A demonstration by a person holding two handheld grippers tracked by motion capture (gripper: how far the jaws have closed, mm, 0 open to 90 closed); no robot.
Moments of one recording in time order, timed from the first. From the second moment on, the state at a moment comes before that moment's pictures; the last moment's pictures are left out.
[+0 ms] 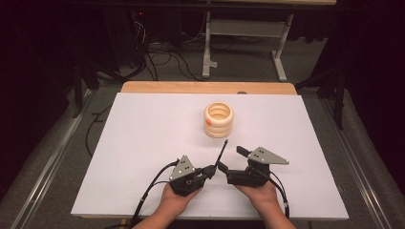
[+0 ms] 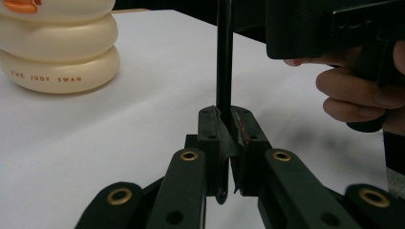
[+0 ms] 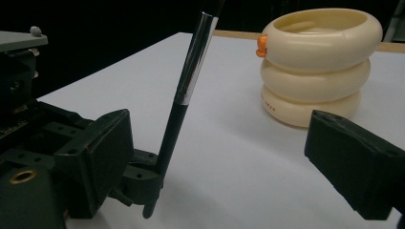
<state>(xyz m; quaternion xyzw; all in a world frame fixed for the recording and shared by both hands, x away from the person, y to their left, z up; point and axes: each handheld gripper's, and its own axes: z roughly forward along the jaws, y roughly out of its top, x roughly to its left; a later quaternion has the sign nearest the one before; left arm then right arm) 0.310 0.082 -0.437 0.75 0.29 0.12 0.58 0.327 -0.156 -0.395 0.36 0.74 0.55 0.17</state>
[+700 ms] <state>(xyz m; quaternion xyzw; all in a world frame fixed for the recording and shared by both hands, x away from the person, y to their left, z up) 0.308 0.085 -0.434 0.74 0.29 0.12 0.60 0.325 -0.149 -0.391 0.34 0.73 0.58 0.14</state>
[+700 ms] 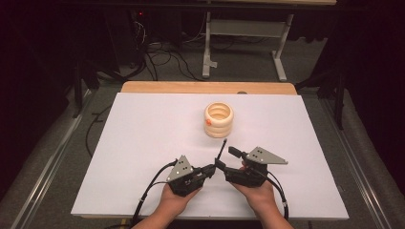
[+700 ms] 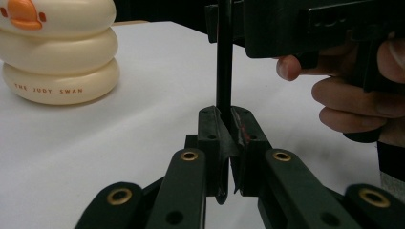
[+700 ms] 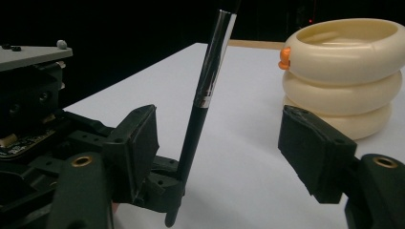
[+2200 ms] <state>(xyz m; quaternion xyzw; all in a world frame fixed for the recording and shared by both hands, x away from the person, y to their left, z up) 0.301 0.082 -0.429 0.74 0.28 0.12 0.60 0.324 -0.155 -0.390 0.34 0.69 0.62 0.10</state>
